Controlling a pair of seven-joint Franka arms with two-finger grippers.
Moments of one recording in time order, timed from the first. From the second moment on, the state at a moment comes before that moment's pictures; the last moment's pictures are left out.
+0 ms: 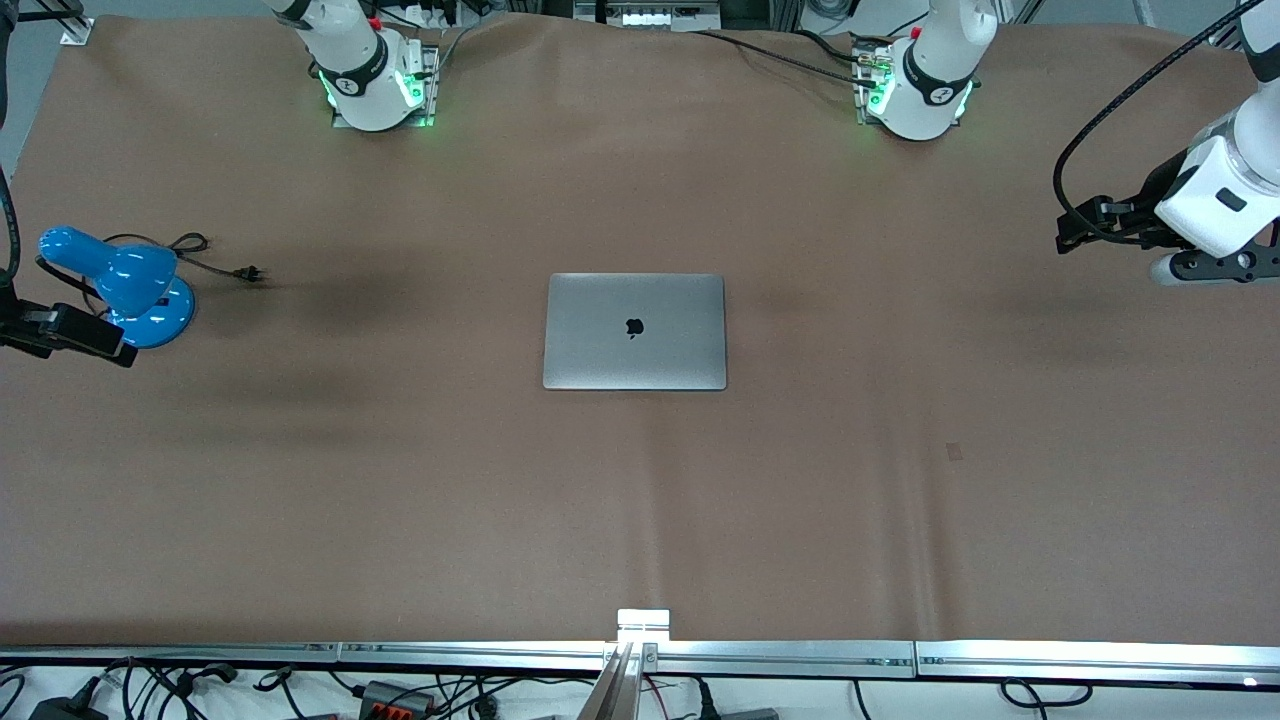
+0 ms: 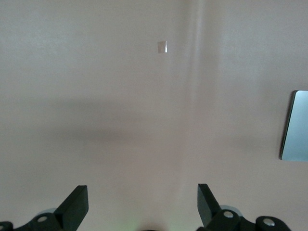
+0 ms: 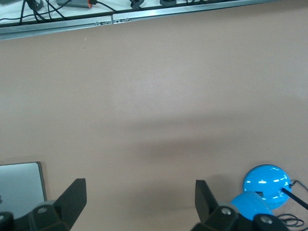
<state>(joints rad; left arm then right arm) -0.03 -0.03 0.02 -1.73 0.02 1.57 -0.07 0.02 0.32 -0.09 -1.25 0.05 1.63 0.03</state>
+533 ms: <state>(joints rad) -0.03 -0.03 0.02 -1.73 0.02 1.56 -0.07 0.02 0.15 -0.07 -1.51 0.02 1.72 -0.02</state>
